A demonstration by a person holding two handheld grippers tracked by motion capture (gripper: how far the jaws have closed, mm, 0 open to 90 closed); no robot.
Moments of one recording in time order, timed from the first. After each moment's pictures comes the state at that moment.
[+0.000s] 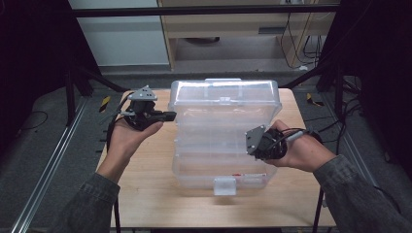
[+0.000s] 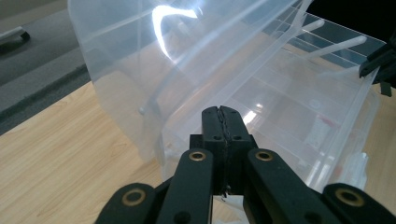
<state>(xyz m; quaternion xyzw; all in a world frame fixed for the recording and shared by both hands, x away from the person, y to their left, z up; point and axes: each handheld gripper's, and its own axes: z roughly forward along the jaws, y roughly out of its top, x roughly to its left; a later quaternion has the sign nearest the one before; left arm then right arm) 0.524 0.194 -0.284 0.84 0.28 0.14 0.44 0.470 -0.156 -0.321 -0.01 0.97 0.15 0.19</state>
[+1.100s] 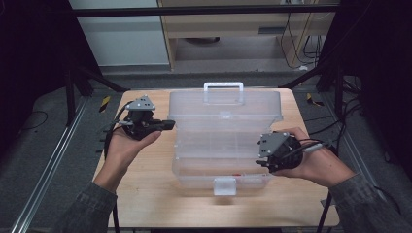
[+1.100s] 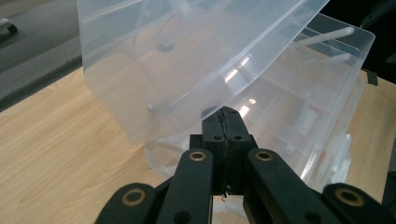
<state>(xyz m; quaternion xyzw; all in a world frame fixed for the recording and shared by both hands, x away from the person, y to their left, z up) 0.507 0.200 -0.299 0.84 0.27 0.13 0.45 0.441 -0.184 -0.316 0.05 0.95 0.22 0.24</state>
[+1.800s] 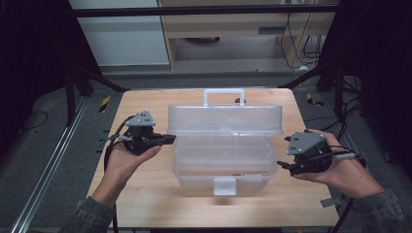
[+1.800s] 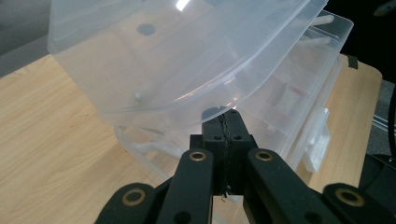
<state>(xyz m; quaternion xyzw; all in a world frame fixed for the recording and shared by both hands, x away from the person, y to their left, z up) 0.480 0.202 -0.324 0.85 0.27 0.10 0.45 0.430 -0.244 -0.321 0.15 0.92 0.25 0.27</state>
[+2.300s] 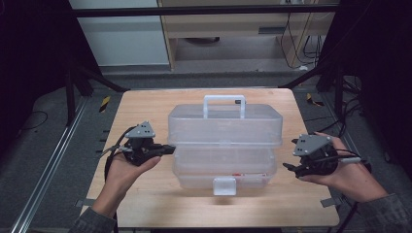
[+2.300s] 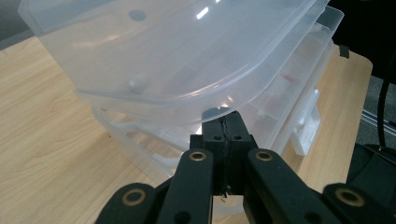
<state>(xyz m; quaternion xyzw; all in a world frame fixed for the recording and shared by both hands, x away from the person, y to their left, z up) 0.466 0.205 -0.344 0.85 0.27 0.09 0.45 0.429 -0.261 -0.334 0.18 0.91 0.24 0.27</state>
